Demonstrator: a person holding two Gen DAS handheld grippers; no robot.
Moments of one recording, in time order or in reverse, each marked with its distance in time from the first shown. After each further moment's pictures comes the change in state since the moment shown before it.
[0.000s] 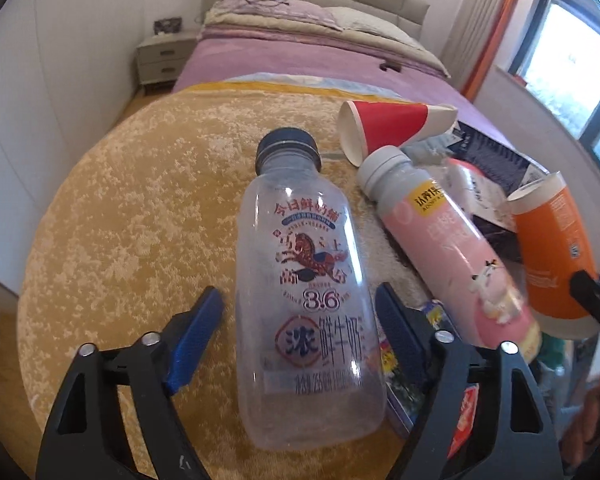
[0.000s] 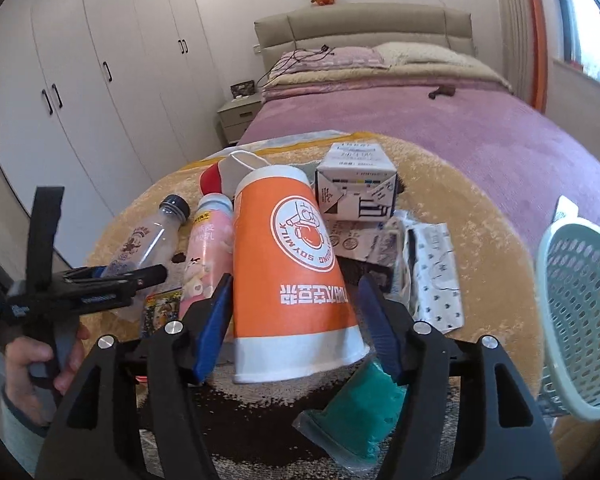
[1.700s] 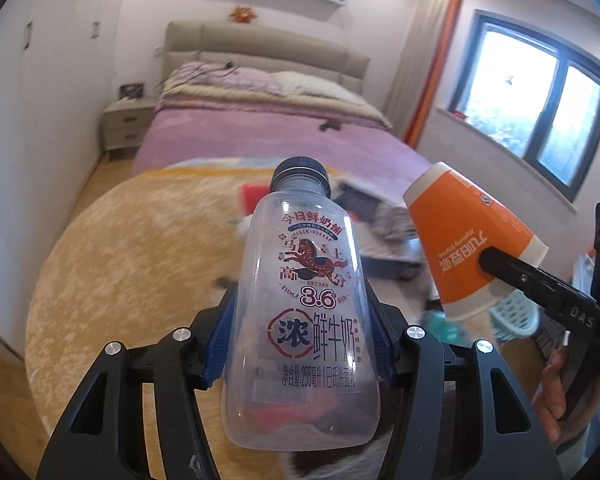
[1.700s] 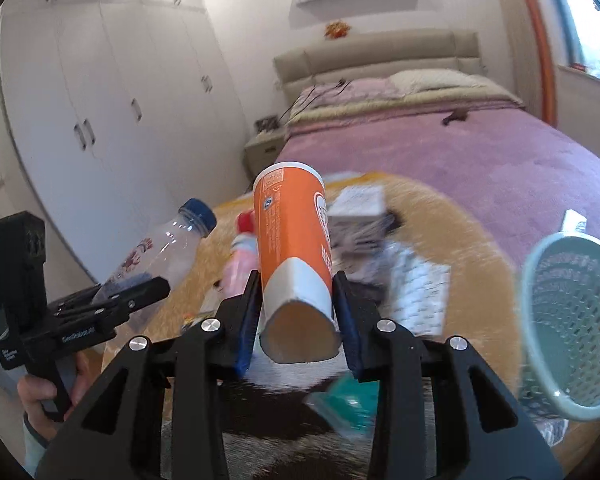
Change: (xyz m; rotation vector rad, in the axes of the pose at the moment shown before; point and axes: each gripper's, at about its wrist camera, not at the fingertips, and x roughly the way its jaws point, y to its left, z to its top) left arm -0.102 -0.073 -0.023 0.087 -0.249 -0.183; right arm -0.071 -0.022 0.003 0.025 -0.152 0.078
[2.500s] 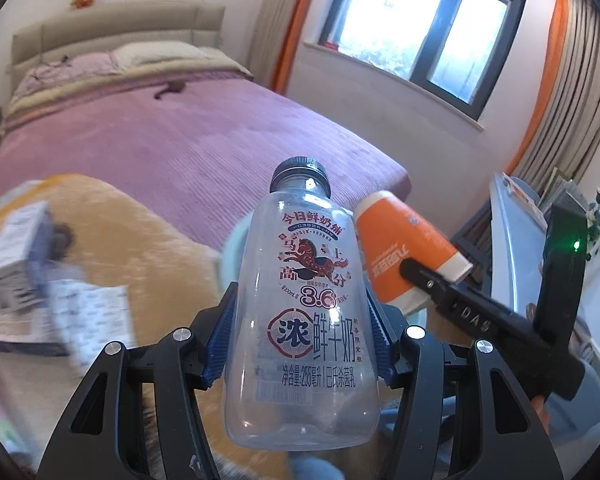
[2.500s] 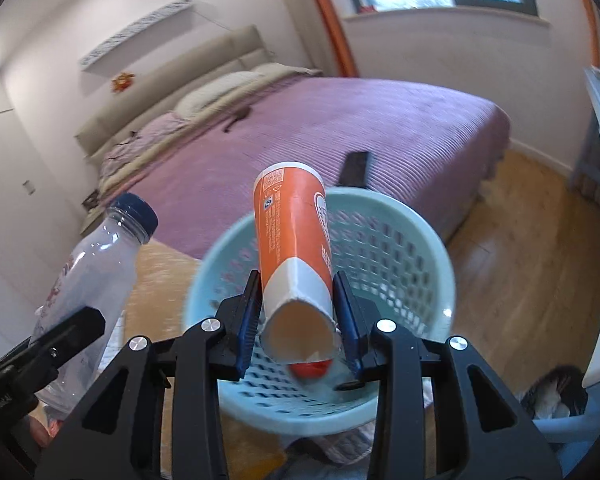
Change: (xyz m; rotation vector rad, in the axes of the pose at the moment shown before) left arm 0.158 -0.270 0.005 0.225 0.209 -0.351; right arm -0.085 -0.264 -0.033 0.484 -0.039 -0.520
